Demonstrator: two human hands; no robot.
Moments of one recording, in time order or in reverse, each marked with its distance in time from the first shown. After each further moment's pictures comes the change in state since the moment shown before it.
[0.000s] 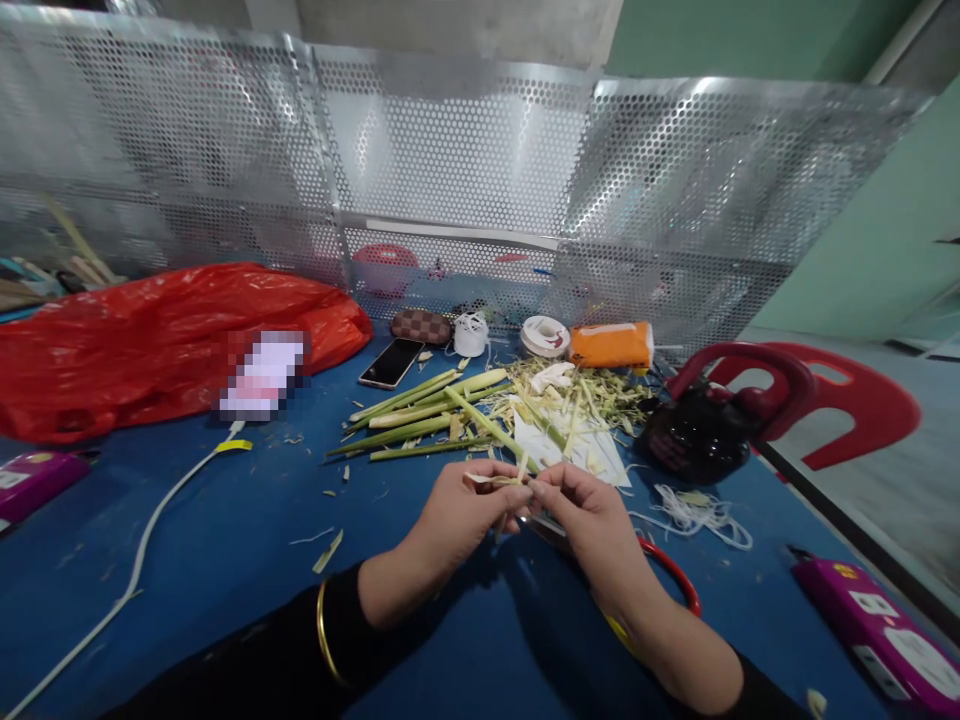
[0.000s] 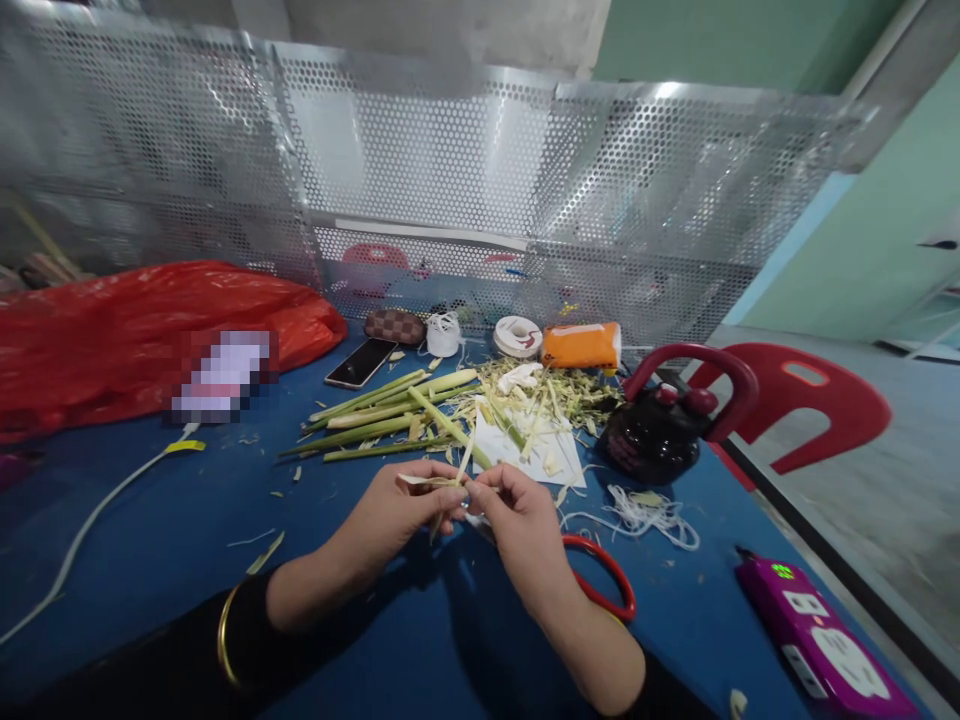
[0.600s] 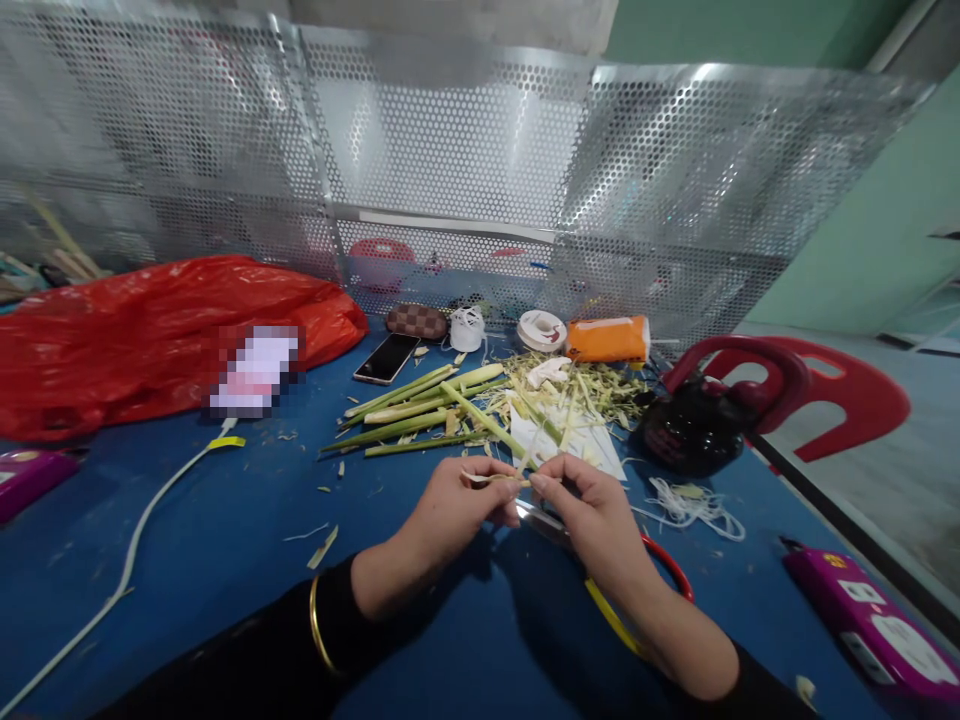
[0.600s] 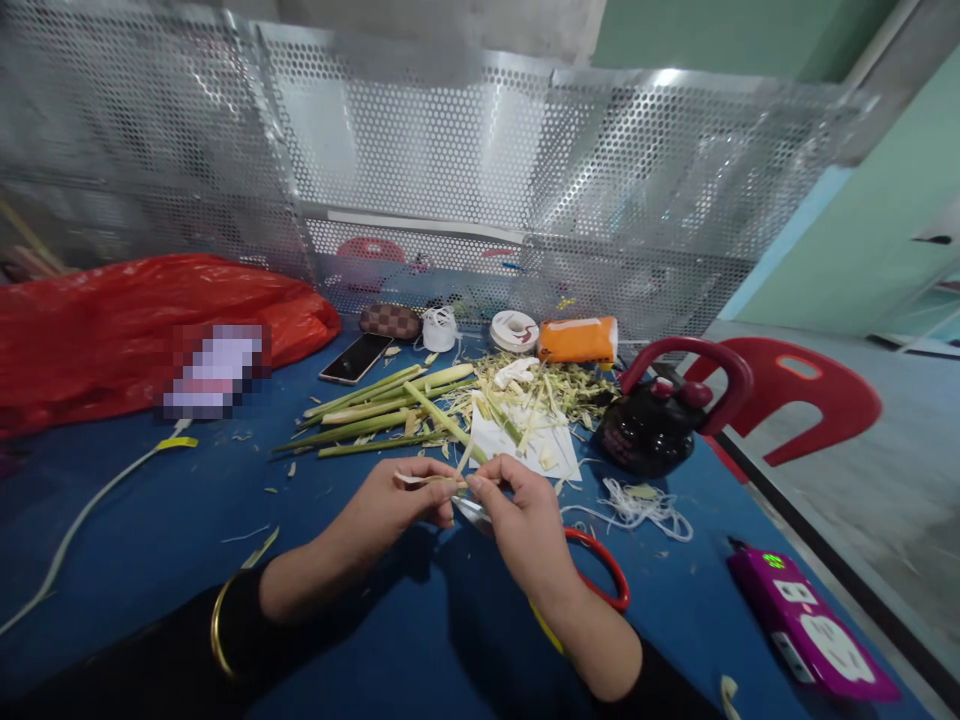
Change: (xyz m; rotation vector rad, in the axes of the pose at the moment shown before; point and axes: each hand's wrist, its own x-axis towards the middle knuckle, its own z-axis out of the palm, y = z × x) left_hand -0.002 0.001 -0.001 0.033 -0.034 0.004; right_hand 0.001 -0.007 -0.007 -0.296 0.076 -0.183
